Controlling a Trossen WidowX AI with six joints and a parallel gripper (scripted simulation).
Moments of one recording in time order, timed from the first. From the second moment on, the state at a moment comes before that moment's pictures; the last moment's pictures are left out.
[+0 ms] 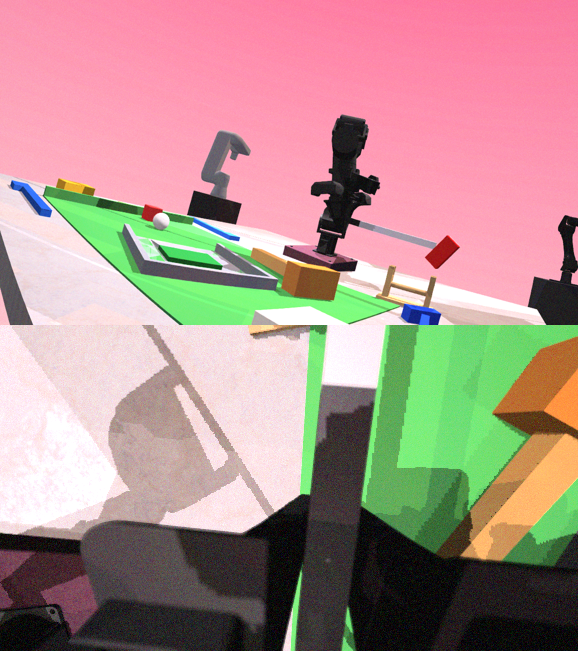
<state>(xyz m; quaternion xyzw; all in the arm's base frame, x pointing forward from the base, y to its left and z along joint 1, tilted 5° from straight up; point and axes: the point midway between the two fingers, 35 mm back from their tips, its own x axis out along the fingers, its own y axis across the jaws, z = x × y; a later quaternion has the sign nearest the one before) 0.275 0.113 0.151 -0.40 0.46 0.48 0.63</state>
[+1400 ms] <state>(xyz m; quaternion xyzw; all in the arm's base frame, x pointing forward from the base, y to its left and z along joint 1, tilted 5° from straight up) 0.282 -0.110 0.155 -0.07 0.64 0.12 0.75</state>
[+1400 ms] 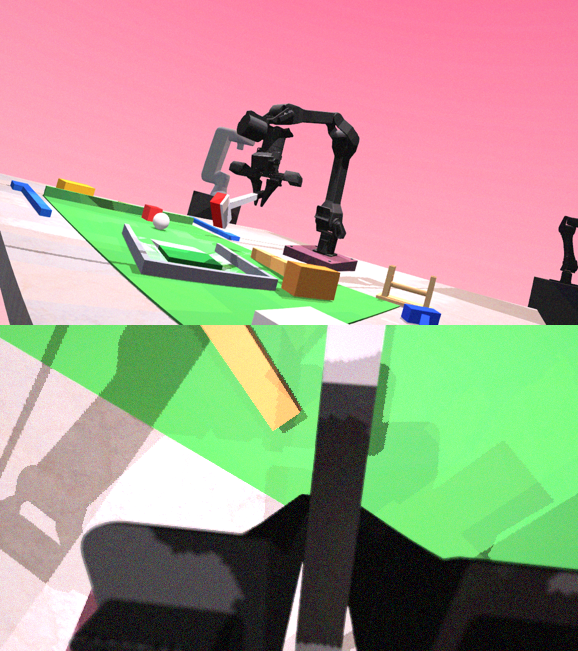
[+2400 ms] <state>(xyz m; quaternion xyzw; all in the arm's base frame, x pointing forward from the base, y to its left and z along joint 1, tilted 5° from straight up) 0.192 -0.239 0.158 0.18 0.66 -0.15 0.72</state>
